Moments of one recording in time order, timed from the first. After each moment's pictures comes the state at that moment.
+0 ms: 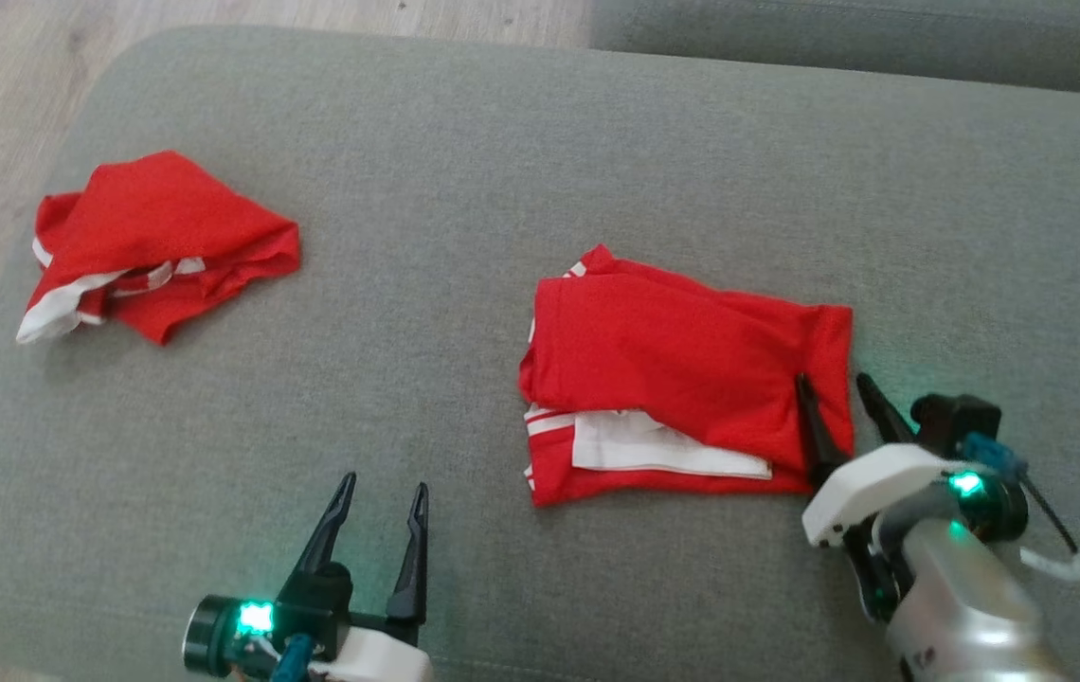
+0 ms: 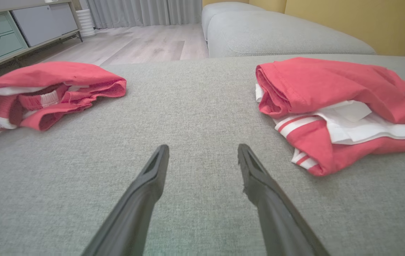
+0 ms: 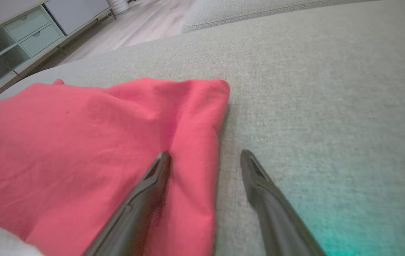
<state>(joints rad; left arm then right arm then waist) -0.04 0.05 -0.32 0.39 -0.09 0.05 -0.26 -0.44 -0.06 0.15 0.99 0.29 0.13 -0.27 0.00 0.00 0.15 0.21</state>
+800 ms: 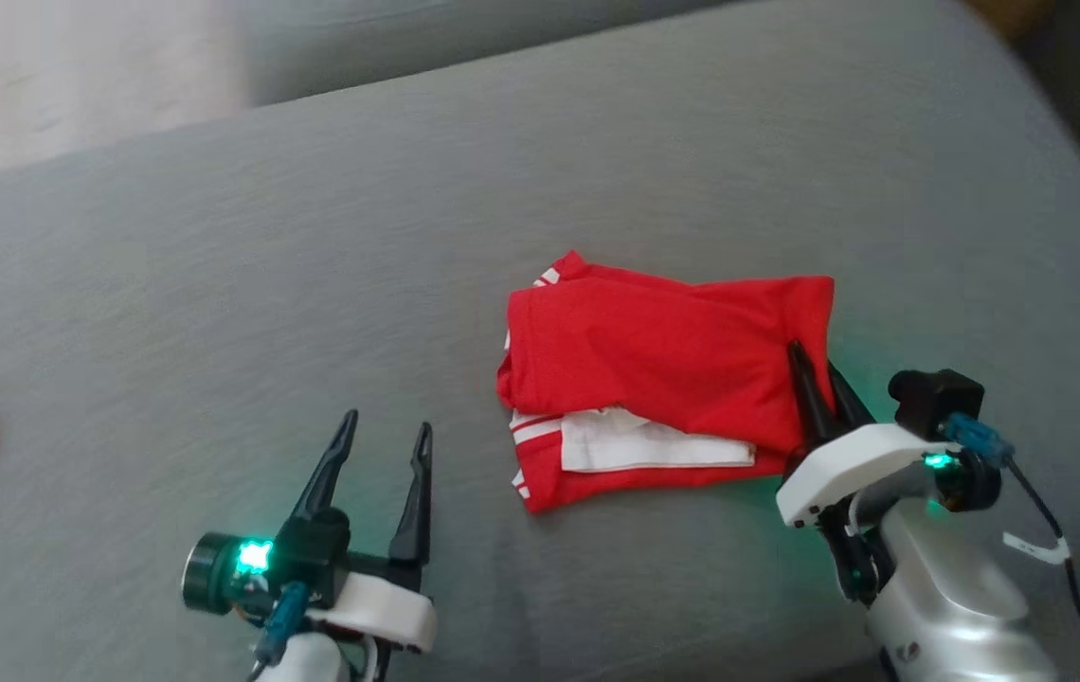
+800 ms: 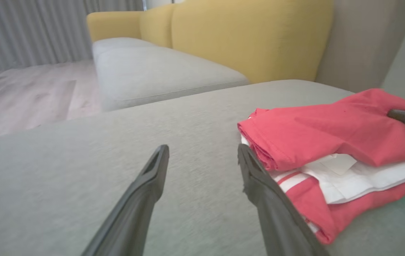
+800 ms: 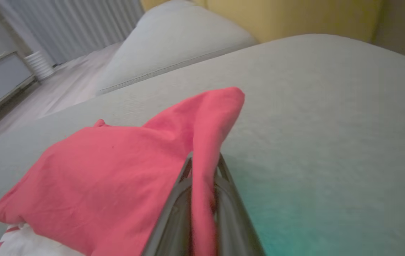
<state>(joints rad) -0.12 0.05 -0.33 0.36 -0.10 0.04 -0.26 -0.42 -0.05 0.20 0.84 0.32 0.13 -0.26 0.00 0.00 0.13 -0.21</state>
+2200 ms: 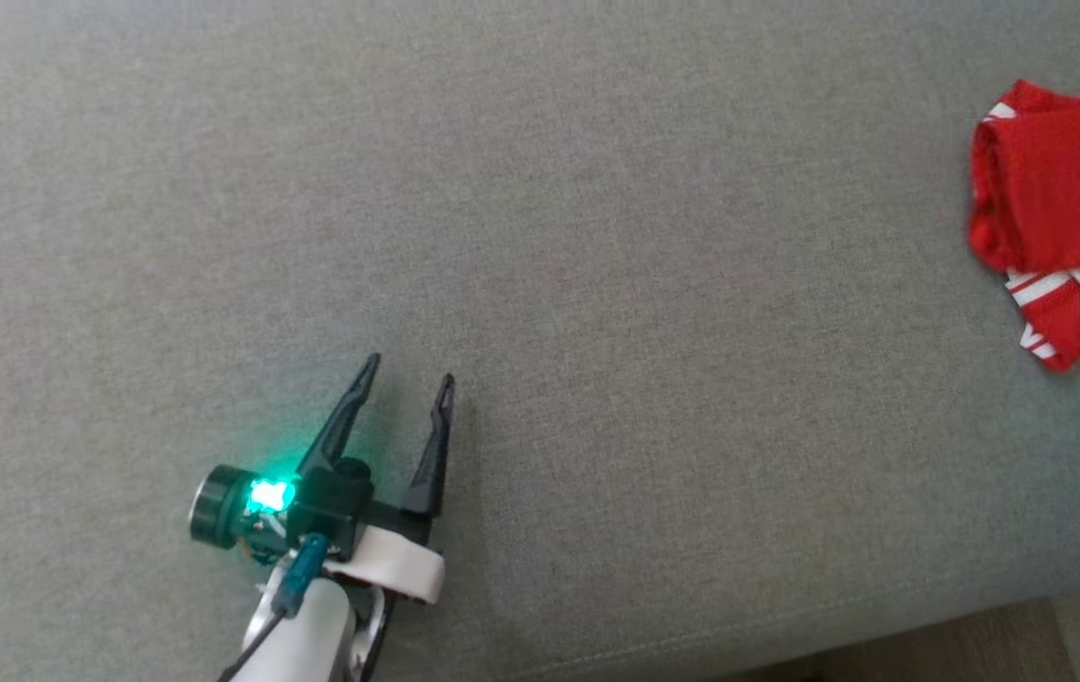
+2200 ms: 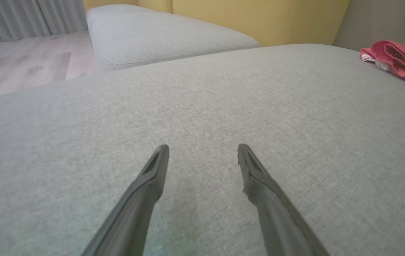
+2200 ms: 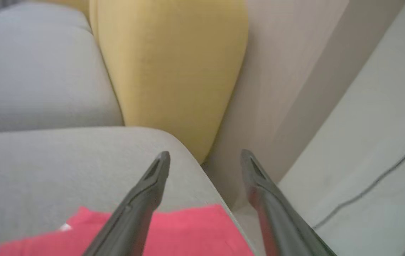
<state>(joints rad) -0.22 0.05 -0.35 0.38 -0.03 0.00 -0.26 -0.85 -0.34 -0.54 0.99 -0.35 0.13 -0.25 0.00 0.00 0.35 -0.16</state>
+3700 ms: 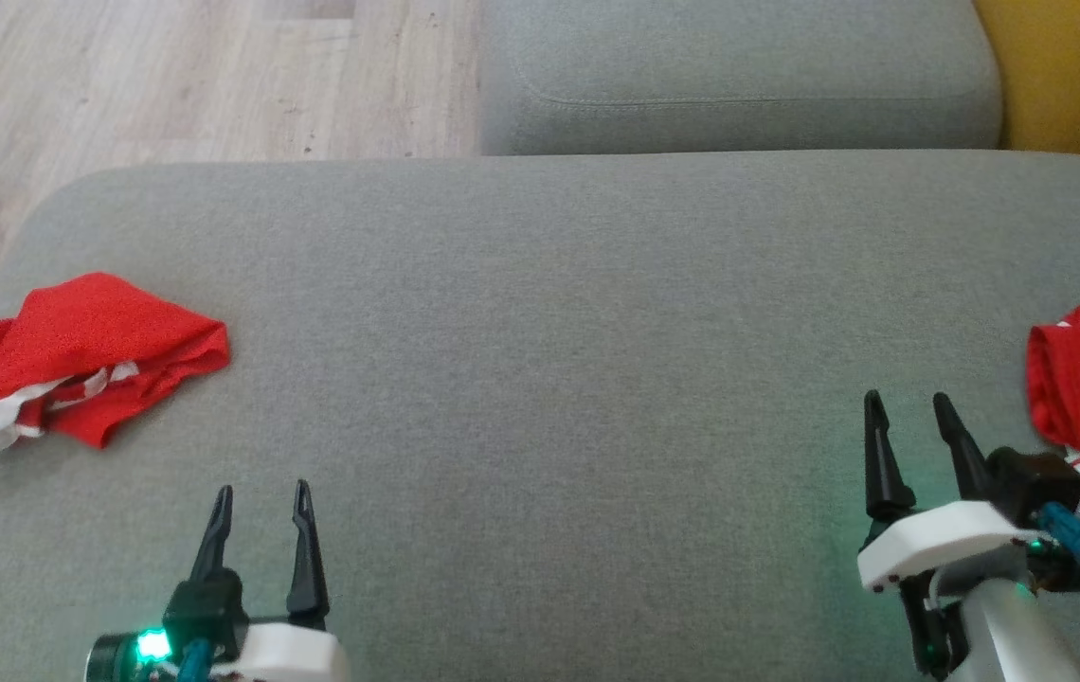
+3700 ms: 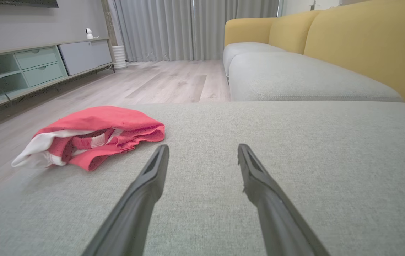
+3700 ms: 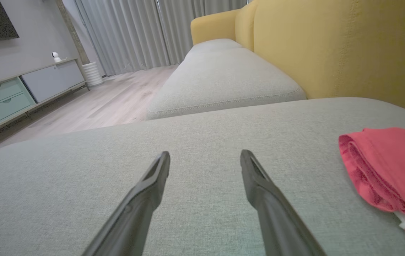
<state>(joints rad) -0.01 0.05 -0.10 0.38 -0.10 0.08 -0.26 -0.17 -0.05 -0.03 0.57 0.16 0.13 -0.25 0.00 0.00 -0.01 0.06</state>
